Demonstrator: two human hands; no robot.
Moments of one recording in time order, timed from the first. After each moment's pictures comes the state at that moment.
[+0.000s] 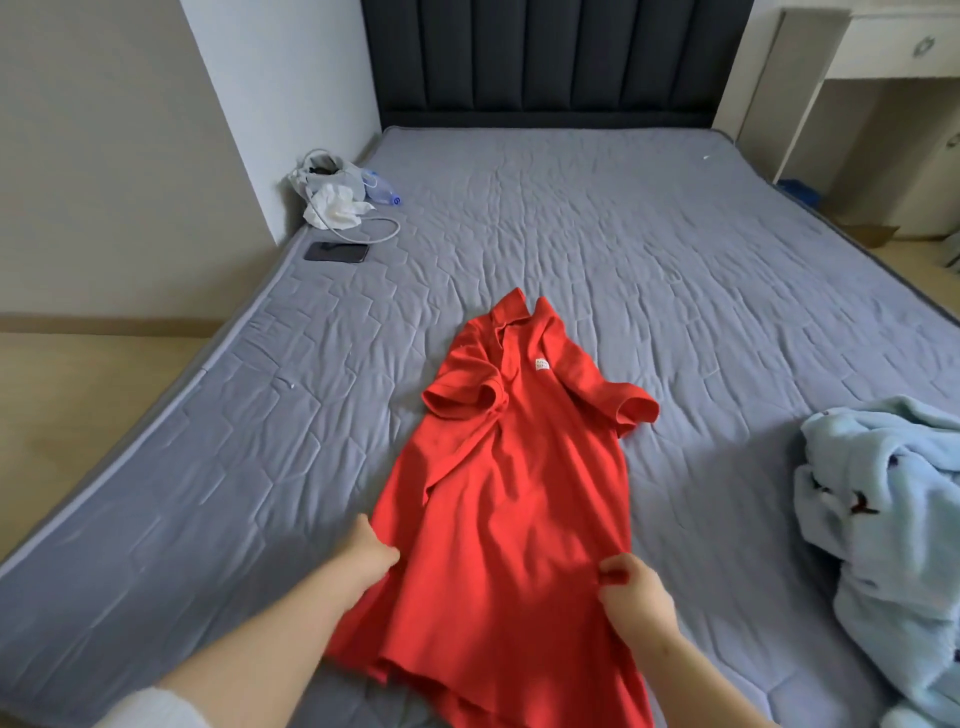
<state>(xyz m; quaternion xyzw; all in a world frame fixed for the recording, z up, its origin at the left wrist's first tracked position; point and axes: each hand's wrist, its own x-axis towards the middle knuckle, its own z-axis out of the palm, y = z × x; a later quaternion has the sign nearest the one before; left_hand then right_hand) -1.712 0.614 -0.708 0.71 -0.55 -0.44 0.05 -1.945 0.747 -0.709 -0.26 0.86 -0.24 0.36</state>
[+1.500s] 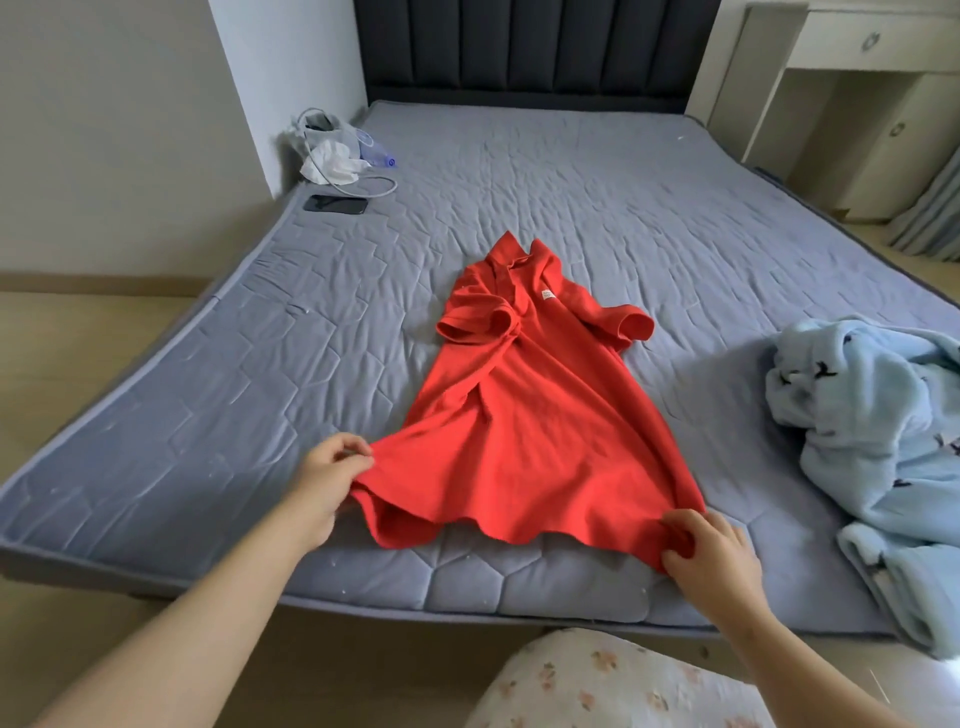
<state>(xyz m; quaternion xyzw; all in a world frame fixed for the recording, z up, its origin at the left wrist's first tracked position) -1.630 0.673 -0.716 0.57 -0.45 -0.57 0.39 -1.945 0.869 -0.745 -0.40 0.90 -0.14 0.11</state>
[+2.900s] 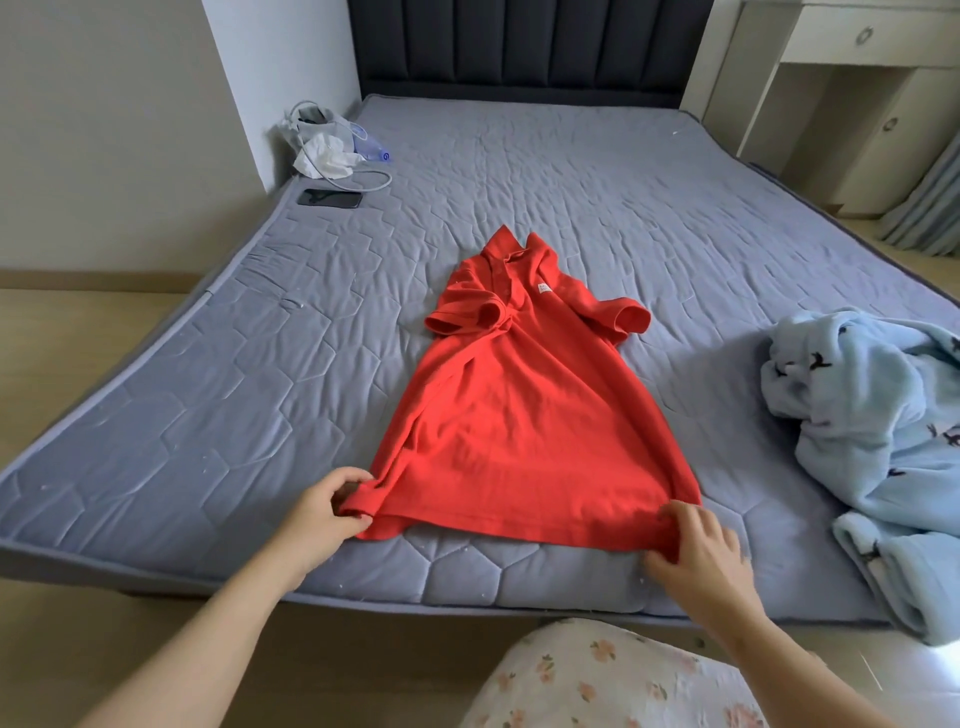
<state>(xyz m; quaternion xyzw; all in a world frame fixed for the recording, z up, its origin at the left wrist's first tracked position) -1.602 0.701 -0.739 0.55 -0.64 -0.49 0.23 -1.930 0.876 -0.739 -0.43 0.89 -0.10 0.13</state>
